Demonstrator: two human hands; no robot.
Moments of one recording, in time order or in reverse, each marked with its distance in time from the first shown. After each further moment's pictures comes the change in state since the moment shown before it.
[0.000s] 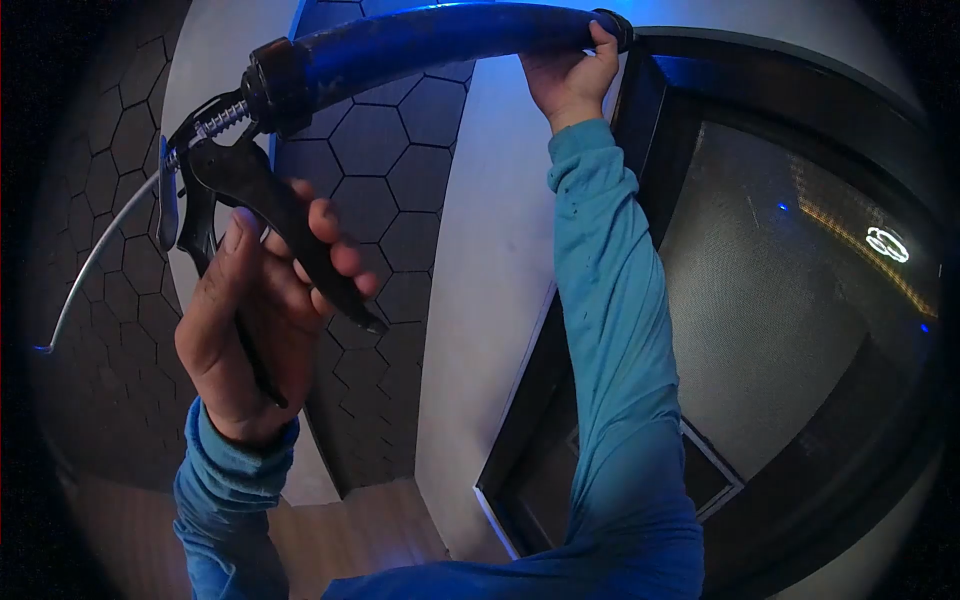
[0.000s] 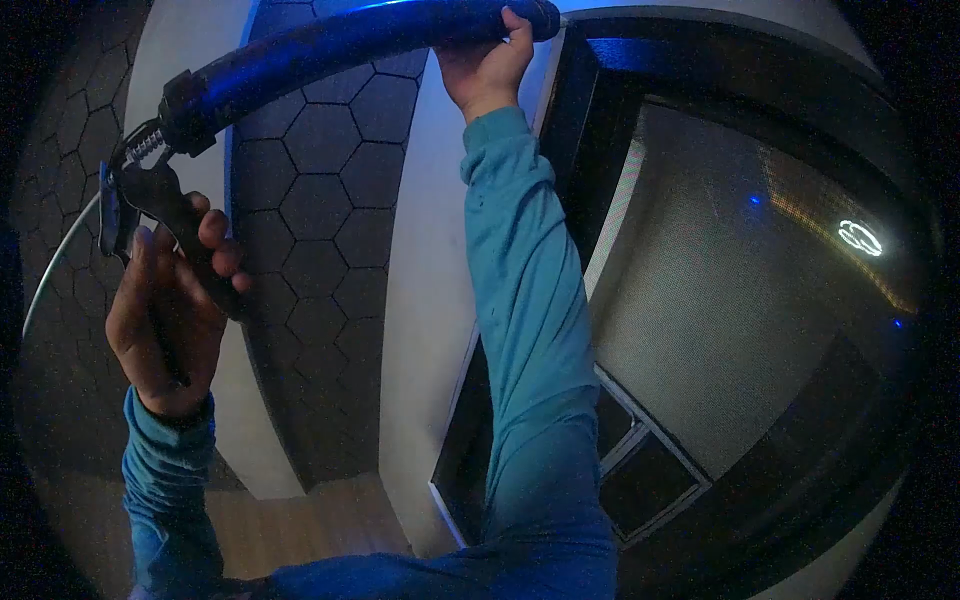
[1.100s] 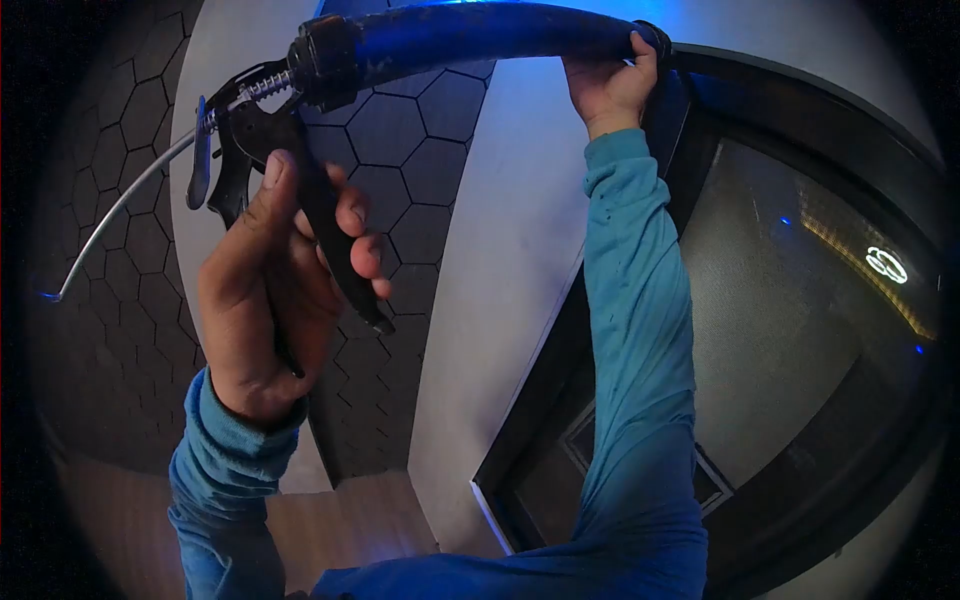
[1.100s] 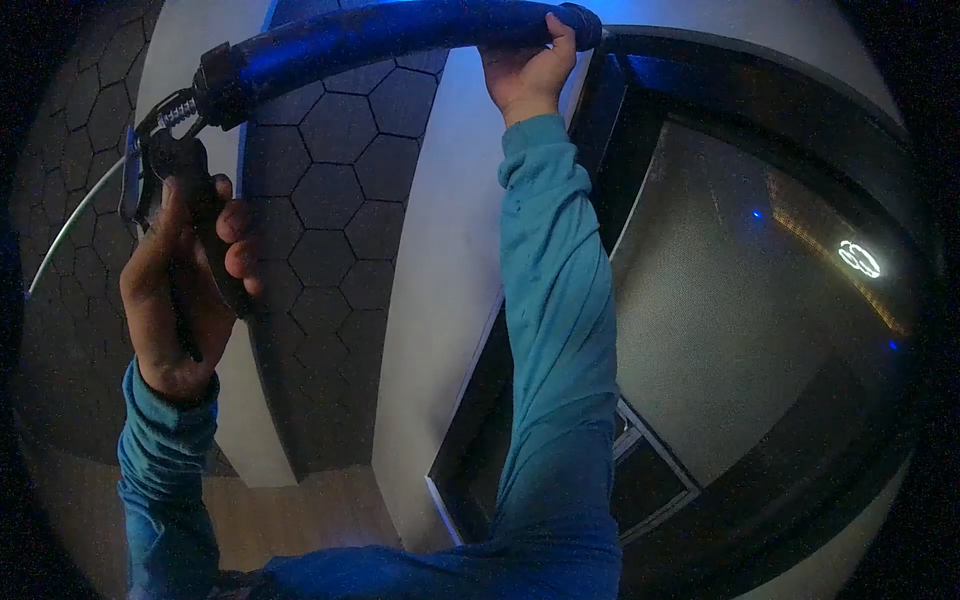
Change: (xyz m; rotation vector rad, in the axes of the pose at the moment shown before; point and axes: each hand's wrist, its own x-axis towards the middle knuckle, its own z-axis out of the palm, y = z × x) left_hand 0.009 0.015 -0.017 -0.068 0.035 -0.121; right_hand 0.003 -0.008 -0.007 -0.066 0.040 -0.026
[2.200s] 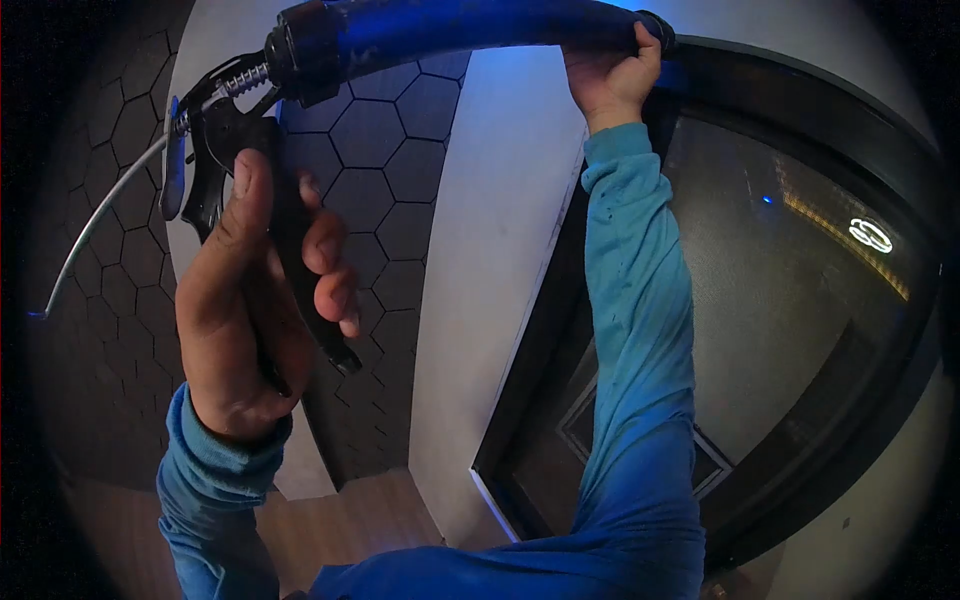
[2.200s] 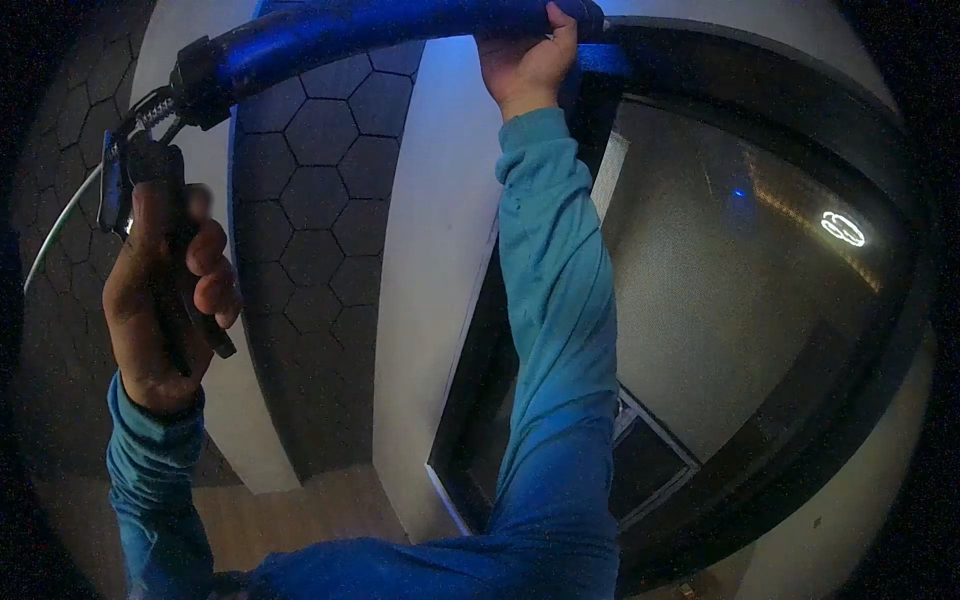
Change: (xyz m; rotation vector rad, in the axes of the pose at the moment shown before) left_hand -0.022 -0.007 0.034 0.220 0.089 0.003; right_hand -0.030 -0.037 0.017 -0.017 -0.107 -0.147
